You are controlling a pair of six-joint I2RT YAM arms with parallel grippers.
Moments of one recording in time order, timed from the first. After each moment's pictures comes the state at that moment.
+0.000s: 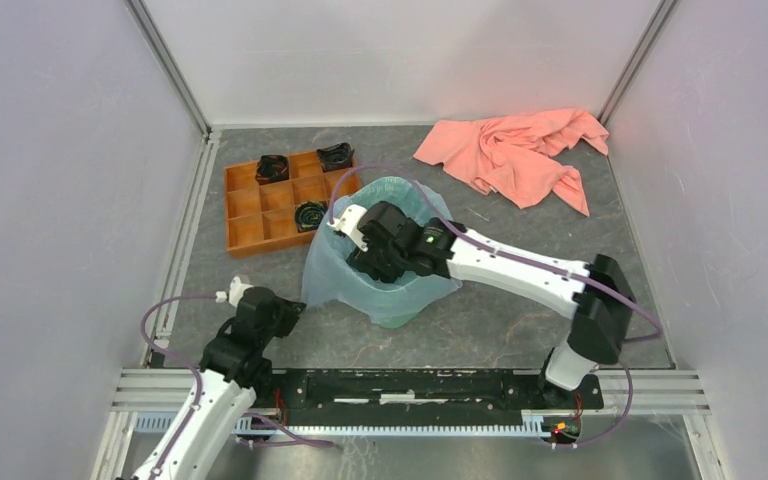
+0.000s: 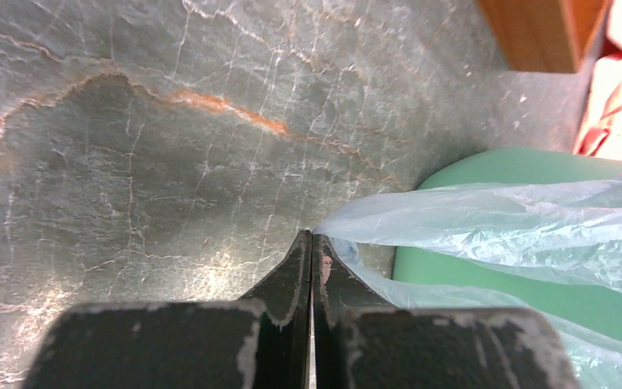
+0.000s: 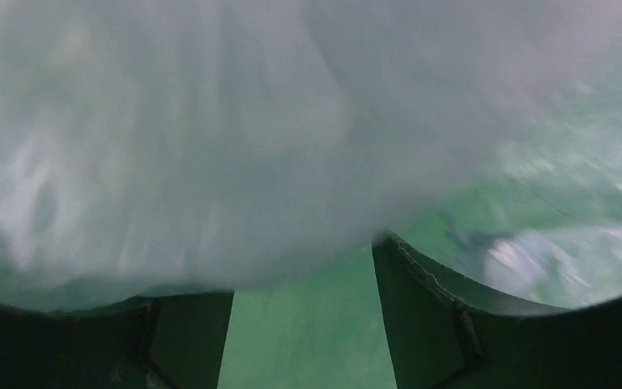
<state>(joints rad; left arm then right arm) -0.32 0.33 0.15 -0.57 -0.14 -1.19 1.05 1.63 1.43 -0.68 0.19 -0.09</state>
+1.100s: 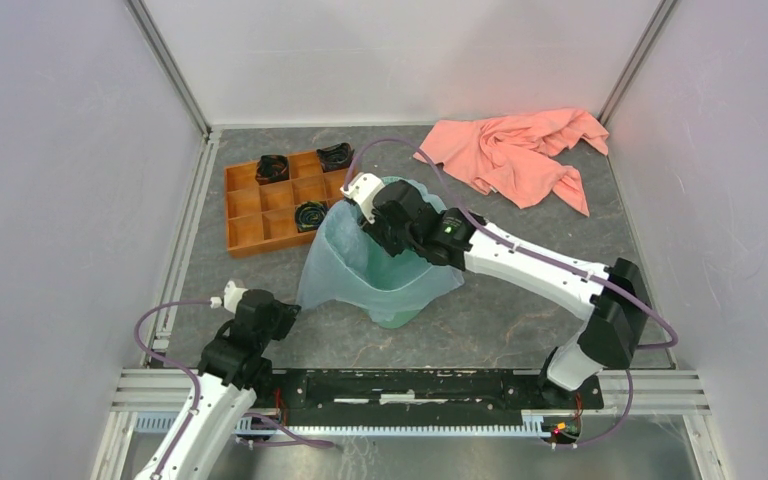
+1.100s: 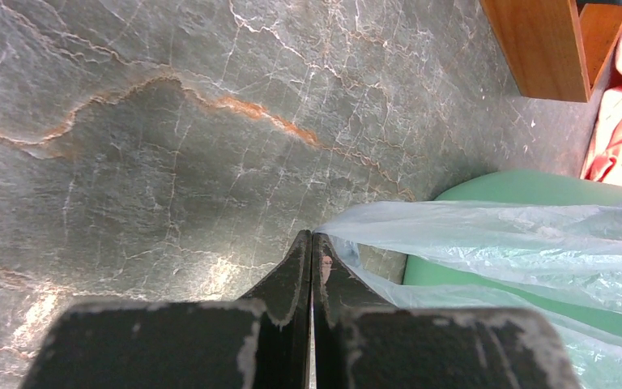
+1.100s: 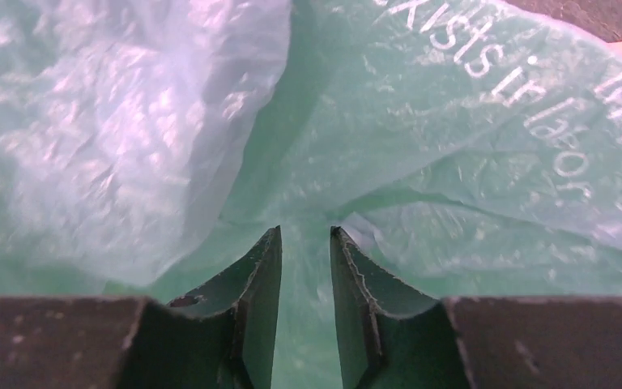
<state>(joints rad) -0.32 0.25 0.16 -0.67 -0.20 -1.24 0.99 1.59 1.44 -0.55 0.21 -0.06</state>
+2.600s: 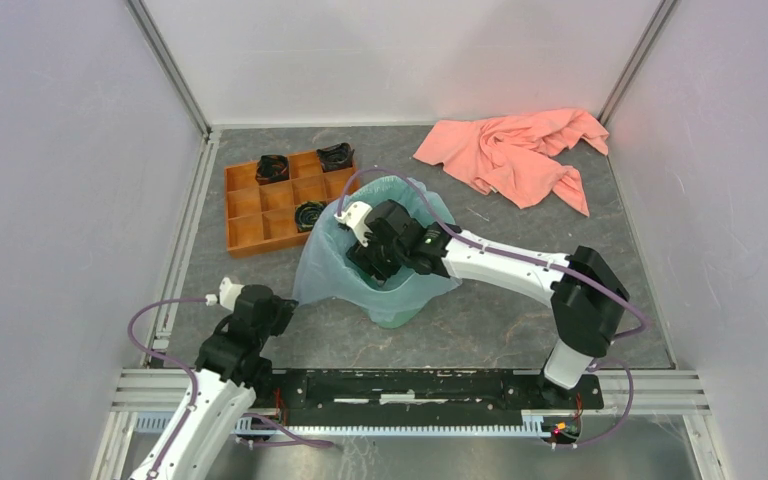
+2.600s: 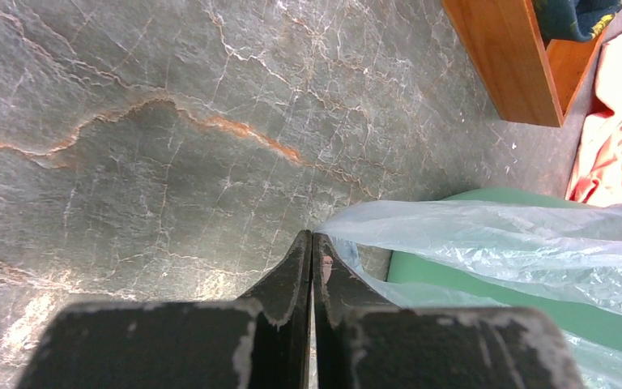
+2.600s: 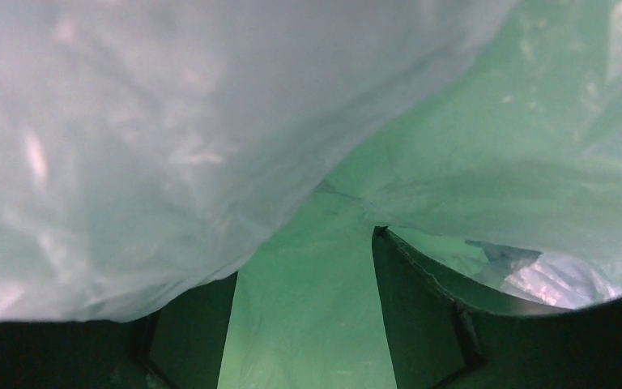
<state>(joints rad) -0.32 0.31 0.22 -0.66 -0.25 -1.26 0.98 1.70 1.27 -0.38 0.03 -0.05</state>
